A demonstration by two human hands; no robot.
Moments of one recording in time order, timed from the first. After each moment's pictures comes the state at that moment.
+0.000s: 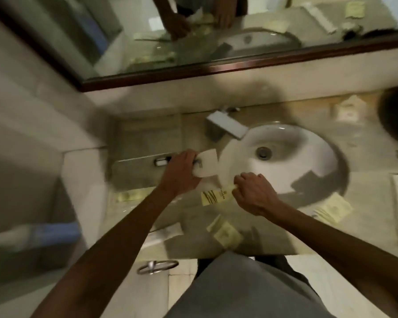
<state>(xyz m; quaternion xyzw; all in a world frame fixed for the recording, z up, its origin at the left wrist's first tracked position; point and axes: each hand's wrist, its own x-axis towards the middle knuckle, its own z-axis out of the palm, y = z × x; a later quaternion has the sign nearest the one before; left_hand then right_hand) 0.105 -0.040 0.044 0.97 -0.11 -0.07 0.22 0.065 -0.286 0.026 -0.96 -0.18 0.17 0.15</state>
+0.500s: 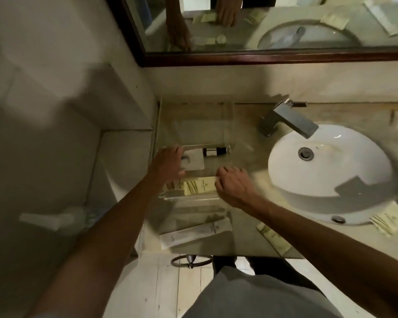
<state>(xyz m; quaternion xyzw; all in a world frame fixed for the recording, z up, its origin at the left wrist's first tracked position) 0.112 0.170 -0.006 0.98 -0.10 -0.14 0.04 0.071 -0.070 0.007 -0.94 -0.21 0.20 0.16</state>
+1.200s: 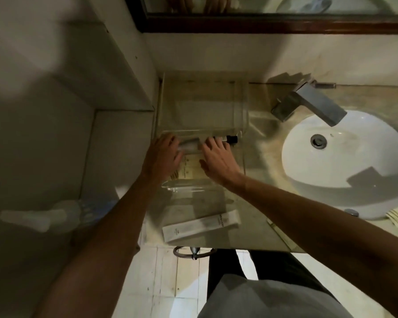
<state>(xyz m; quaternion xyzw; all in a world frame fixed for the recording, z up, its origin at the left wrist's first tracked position) 0.094 0.197 -0.039 0.99 -0.08 -0.04 0.10 0.107 0.000 -0.049 -0.95 -0.25 0.13 0.11</state>
